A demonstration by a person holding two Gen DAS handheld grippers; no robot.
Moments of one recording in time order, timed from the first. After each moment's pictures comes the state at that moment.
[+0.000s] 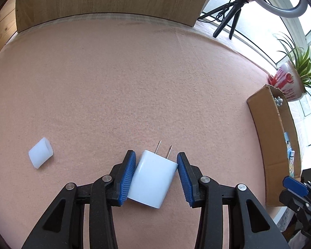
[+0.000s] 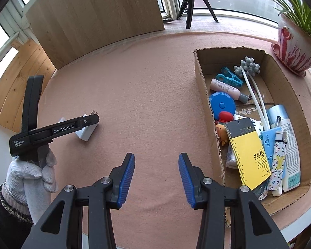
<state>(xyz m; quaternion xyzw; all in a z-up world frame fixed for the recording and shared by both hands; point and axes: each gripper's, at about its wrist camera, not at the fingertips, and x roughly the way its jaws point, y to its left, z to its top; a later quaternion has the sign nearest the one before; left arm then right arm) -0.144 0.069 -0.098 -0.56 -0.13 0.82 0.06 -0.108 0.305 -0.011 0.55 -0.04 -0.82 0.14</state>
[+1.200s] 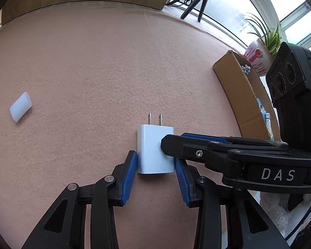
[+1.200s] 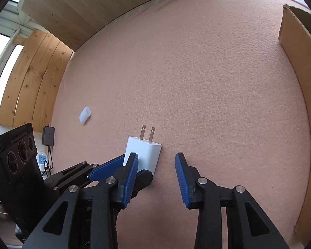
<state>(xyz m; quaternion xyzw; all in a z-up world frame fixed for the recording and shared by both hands) -0.089 0.078 -0.100 -0.57 -0.14 0.79 0.16 -0.144 0.219 -0.083 0.64 -0.13 -0.73 0.23</state>
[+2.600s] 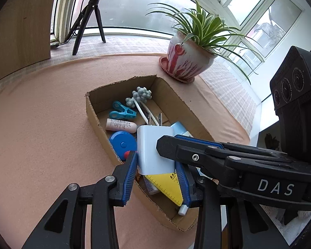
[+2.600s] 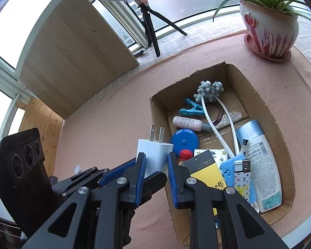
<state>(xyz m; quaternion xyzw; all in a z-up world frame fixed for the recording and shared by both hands) -0.149 0.312 -0.006 -0.49 -0.07 0.81 0.31 -0.159 0.414 0.019 0.52 -0.20 -0.82 0.13</state>
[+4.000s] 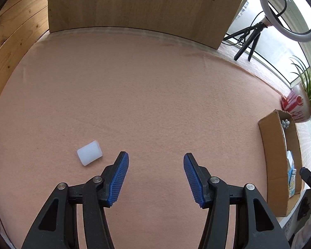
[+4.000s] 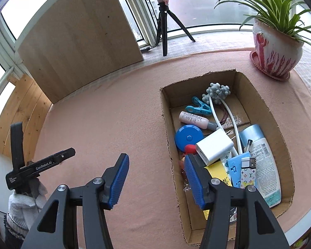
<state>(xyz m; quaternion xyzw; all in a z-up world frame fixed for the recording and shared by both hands) -0.140 0.023 -0.066 -0.54 -0.15 0.83 -0.02 -0.135 0.359 0.016 0.50 -0.10 -0.85 0.11</state>
